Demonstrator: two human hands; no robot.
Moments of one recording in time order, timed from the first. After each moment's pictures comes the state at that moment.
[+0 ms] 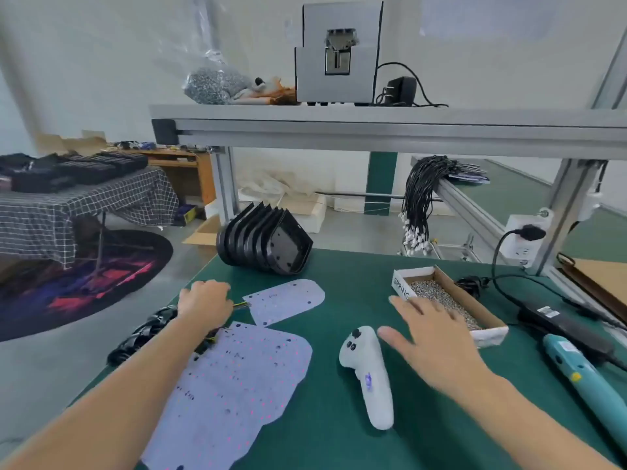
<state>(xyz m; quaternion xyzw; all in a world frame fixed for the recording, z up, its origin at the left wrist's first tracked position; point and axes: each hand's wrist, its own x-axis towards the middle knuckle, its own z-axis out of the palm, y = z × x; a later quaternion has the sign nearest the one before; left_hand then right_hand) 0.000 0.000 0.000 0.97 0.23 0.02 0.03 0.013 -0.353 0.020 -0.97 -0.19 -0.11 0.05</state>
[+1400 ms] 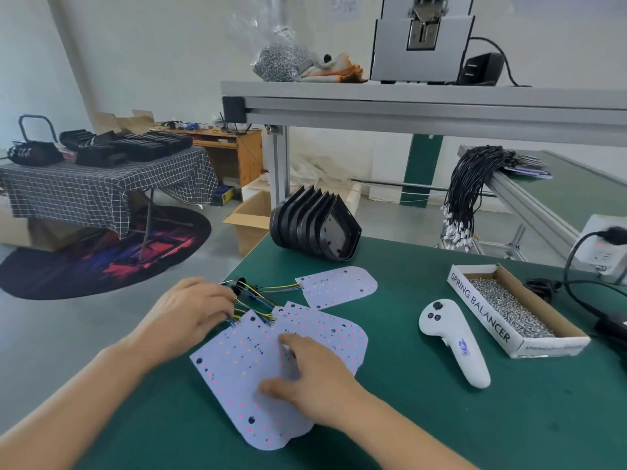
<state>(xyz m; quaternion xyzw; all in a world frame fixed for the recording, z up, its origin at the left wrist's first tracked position) -0.131 0.057 0.010 0.96 -0.10 0.25 0.01 -0.076 -0.176 -0.012 -0.85 -0.37 0.19 0.33</state>
